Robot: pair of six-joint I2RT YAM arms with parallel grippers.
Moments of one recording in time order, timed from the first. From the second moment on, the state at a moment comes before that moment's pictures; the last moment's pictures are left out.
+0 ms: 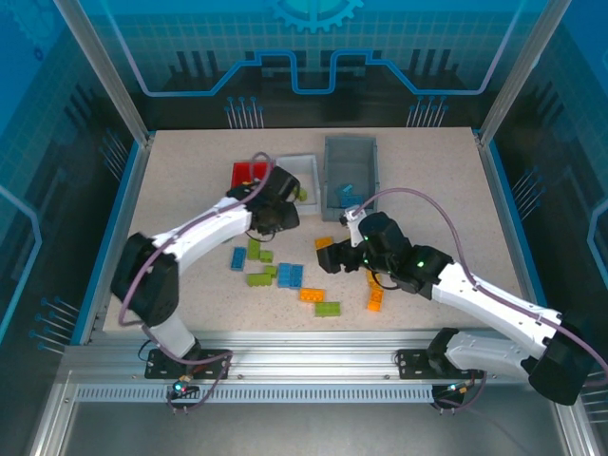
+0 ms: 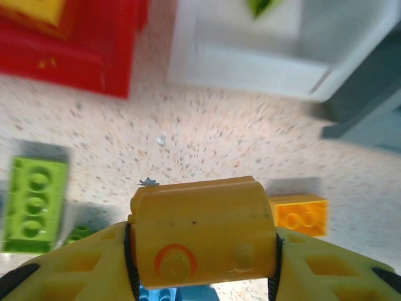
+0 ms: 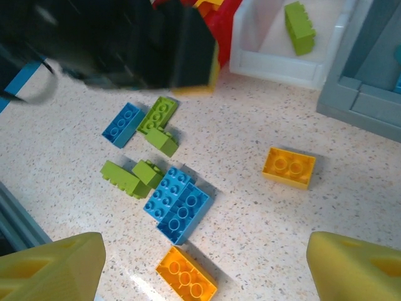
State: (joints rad) left arm -0.54 1.65 1.30 -0.74 -0.11 -0.83; right arm 0.82 1.09 0.83 -0.39 -0.01 0.40
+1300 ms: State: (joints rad) left arm -0.17 1.81 1.53 -0.74 0.14 -0.75; right arm 1.14 1.39 0.87 -0.69 0.13 0.42
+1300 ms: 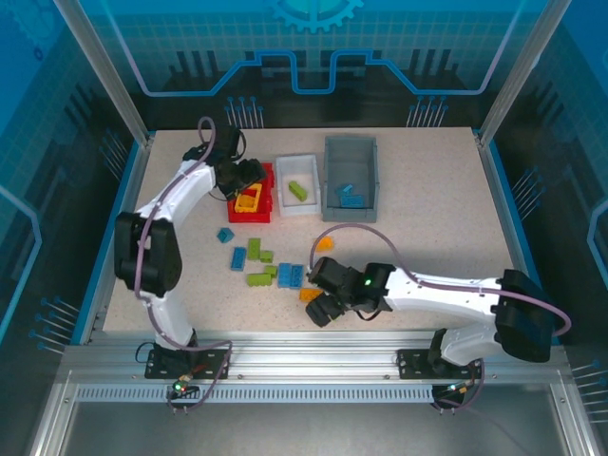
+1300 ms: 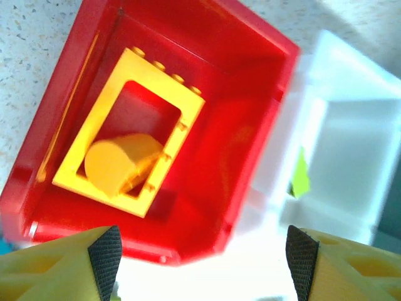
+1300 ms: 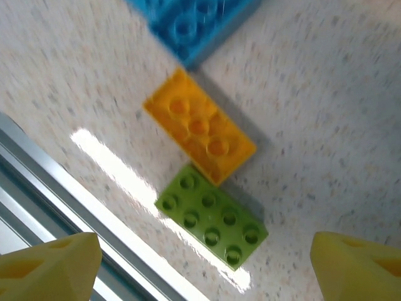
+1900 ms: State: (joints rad) left arm -0.43 1.11 1.00 -0.67 0.25 -0.88; right arm 1.12 1.70 1.00 -0.79 0.20 0.33
